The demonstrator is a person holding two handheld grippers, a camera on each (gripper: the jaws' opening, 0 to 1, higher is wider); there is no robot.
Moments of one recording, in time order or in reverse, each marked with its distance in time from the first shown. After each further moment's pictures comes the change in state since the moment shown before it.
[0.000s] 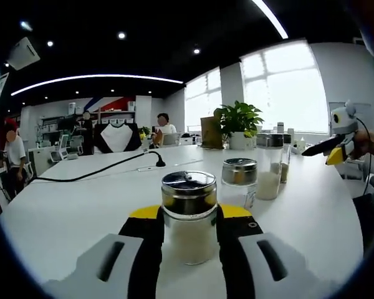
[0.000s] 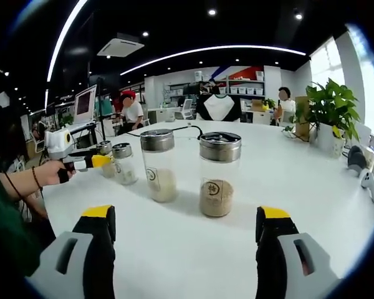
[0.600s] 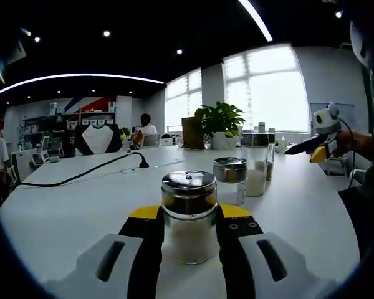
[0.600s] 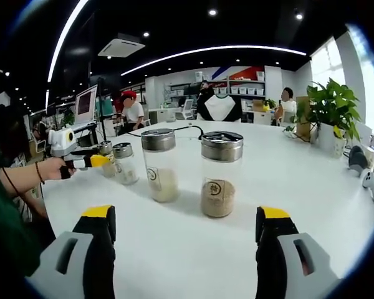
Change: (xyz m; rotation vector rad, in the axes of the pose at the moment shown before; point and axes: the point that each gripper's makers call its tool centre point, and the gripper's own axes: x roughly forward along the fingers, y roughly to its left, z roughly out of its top) left arm 0.001 -0.006 0.000 0.007 -0.005 -0.157; right arm 0.002 0.001 0.000 -0.001 -0.003 0.005
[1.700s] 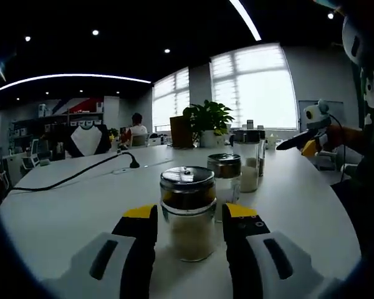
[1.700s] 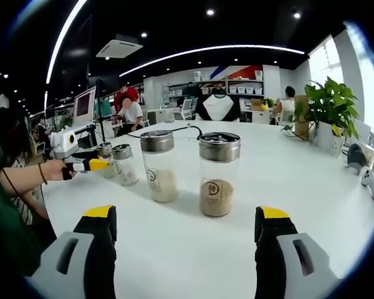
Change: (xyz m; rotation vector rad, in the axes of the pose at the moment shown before) left arm 0.000 -0.003 -0.002 0.003 -0.008 -0.027; right arm -0.005 -0.002 0.000 0.017 0.001 -0.010
